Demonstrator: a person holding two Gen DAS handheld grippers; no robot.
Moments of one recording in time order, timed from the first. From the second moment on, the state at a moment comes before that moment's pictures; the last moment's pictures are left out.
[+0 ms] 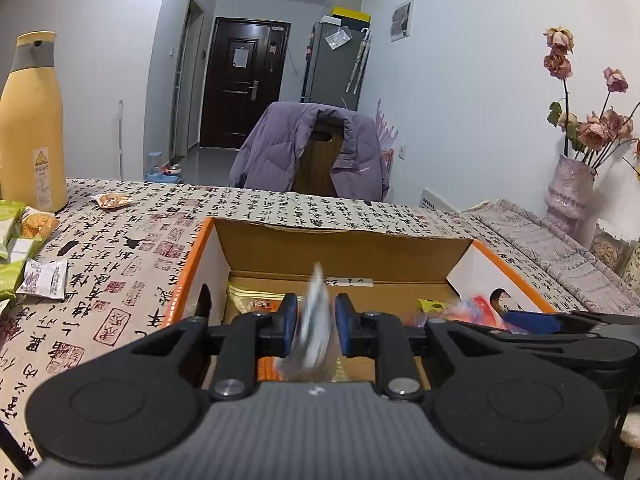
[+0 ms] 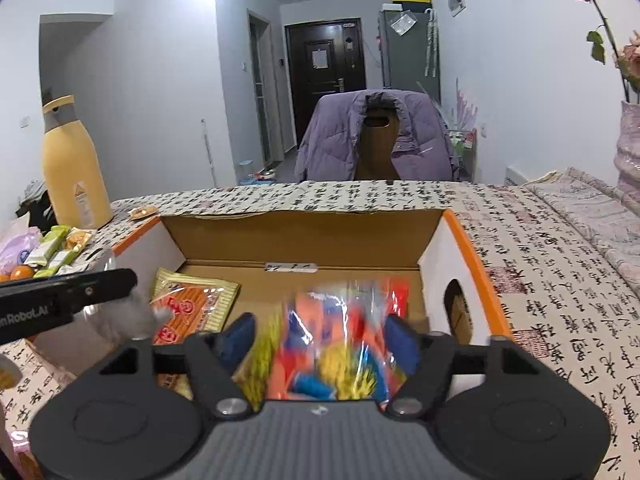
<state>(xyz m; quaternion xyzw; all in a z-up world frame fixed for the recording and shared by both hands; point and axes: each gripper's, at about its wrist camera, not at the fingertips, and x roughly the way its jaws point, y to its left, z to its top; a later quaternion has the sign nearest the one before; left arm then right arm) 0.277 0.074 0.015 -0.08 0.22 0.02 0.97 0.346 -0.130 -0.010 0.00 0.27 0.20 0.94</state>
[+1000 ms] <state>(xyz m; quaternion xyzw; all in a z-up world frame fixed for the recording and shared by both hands) 0.232 0.064 0.065 -0.09 0.14 0.04 0.98 0.322 -0.149 0.038 0.01 0.22 0.17 0.96</state>
